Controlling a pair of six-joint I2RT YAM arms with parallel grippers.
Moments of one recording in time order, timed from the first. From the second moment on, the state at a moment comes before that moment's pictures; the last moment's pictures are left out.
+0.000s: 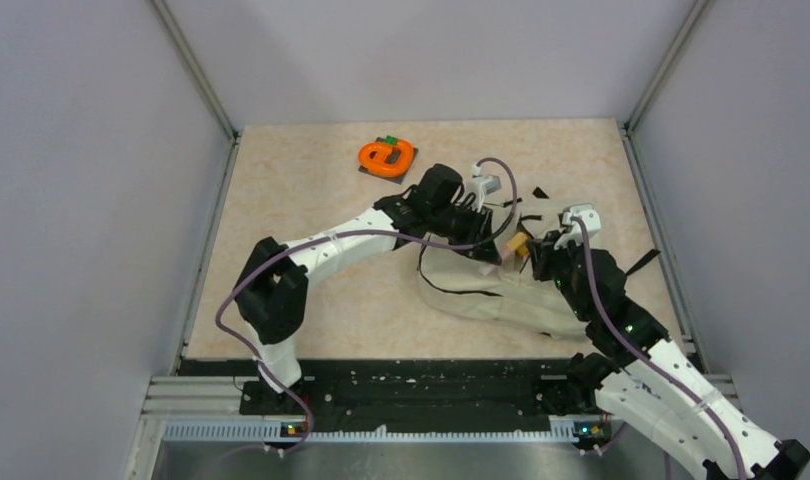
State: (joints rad) left arm -0.83 1.78 1.43 -0.27 0.62 -0.44; right arm 0.62 0.54 0.58 -0.25 0.34 0.21
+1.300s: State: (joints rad) left arm -0.94 1.91 1.31 0.23 0.33 -0.83; right arm 0.62 0.53 0.55 -0.26 0.33 0.26
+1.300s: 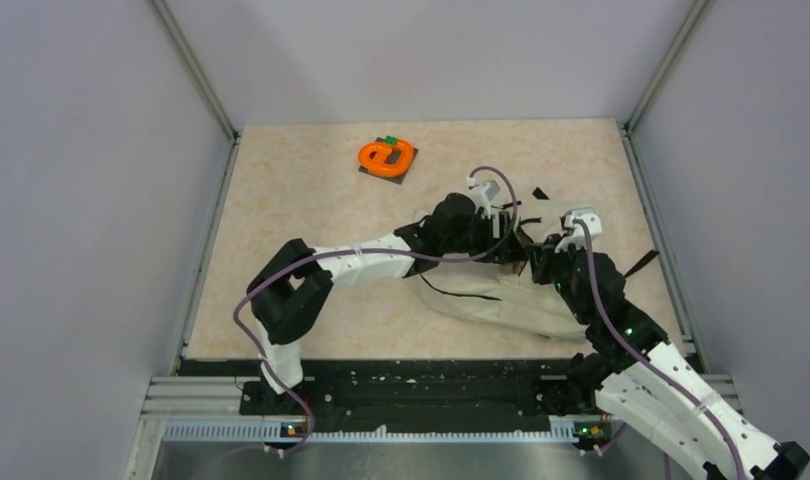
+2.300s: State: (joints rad) left arm -0.55 1.82 1.19 -0.06 -0.22 -0.36; right arm 0.62 0.52 0.55 -0.26 0.35 0.25
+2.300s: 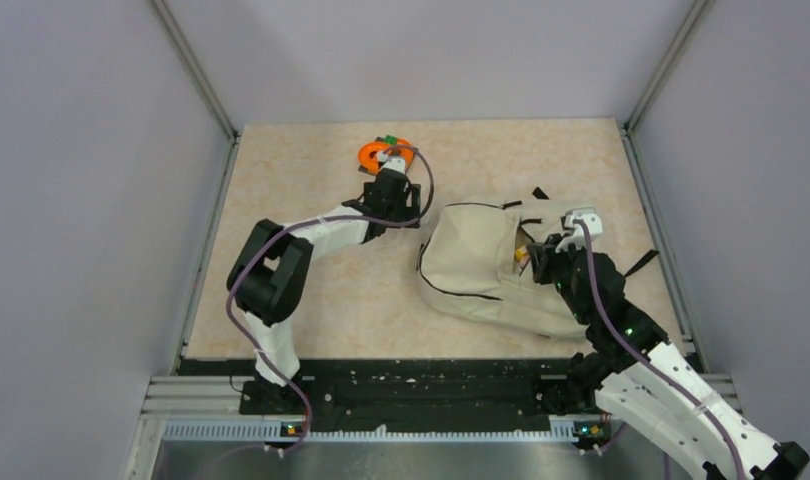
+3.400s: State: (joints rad) left arm -0.53 2.10 1.42 -0.11 -0.15 -0.30; right arm 0.62 0.57 0.55 -0.25 0.34 0.25
